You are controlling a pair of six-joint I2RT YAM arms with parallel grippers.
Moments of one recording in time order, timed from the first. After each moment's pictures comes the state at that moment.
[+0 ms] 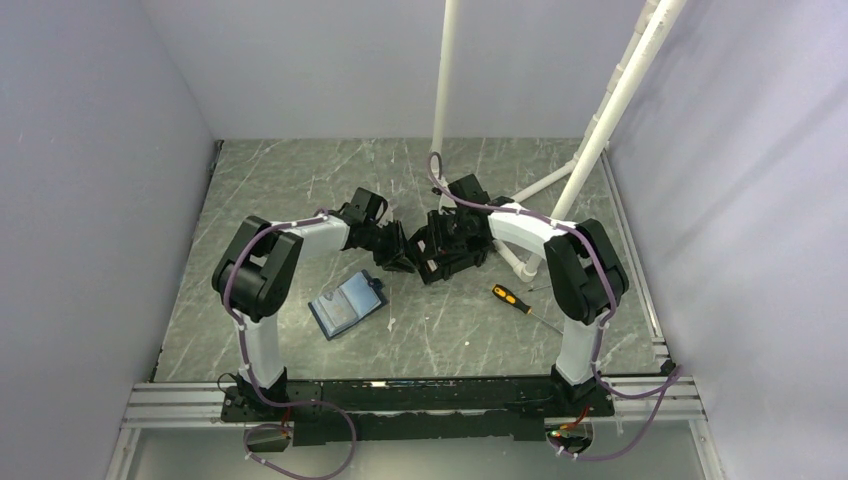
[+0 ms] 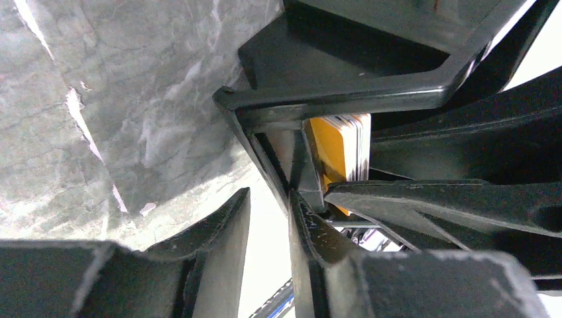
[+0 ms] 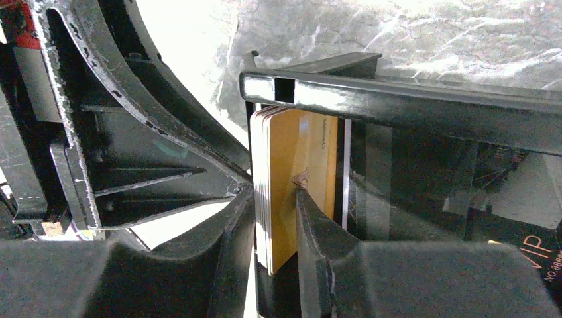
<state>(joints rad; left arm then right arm) -0.48 1.91 1.13 -0.21 0.58 -0.77 0.52 1.88 1.25 -0.36 -0.46 0.38</state>
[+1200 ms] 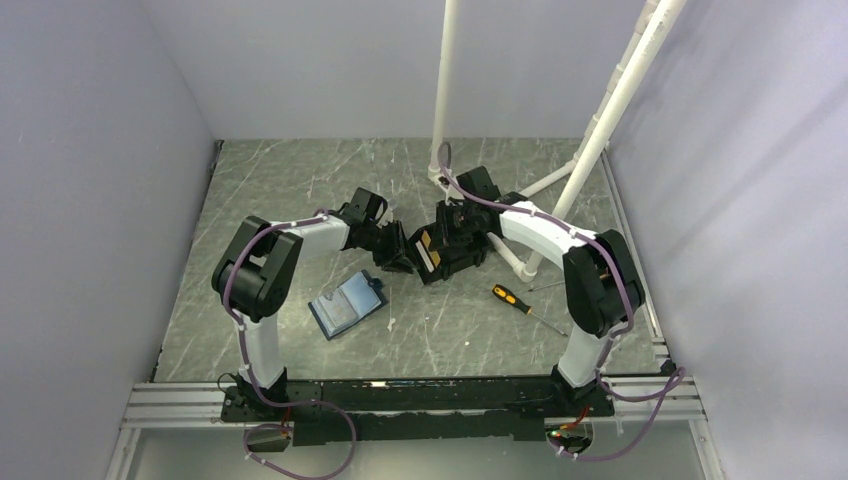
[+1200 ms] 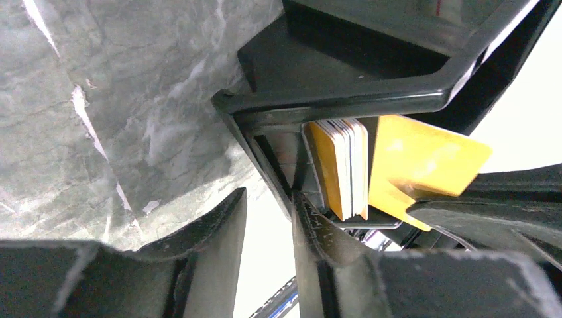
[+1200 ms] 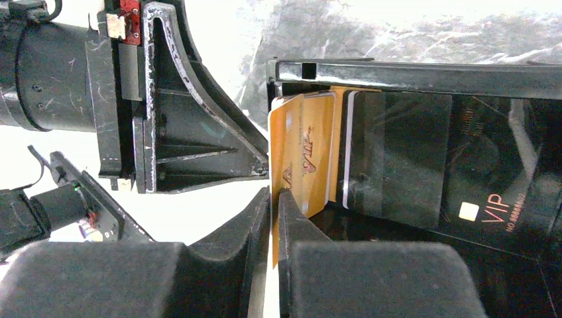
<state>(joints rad) -0.48 1.92 1.13 -0.21 0.58 -0.77 0.51 1.78 1.24 -0.38 -0.44 0.38</state>
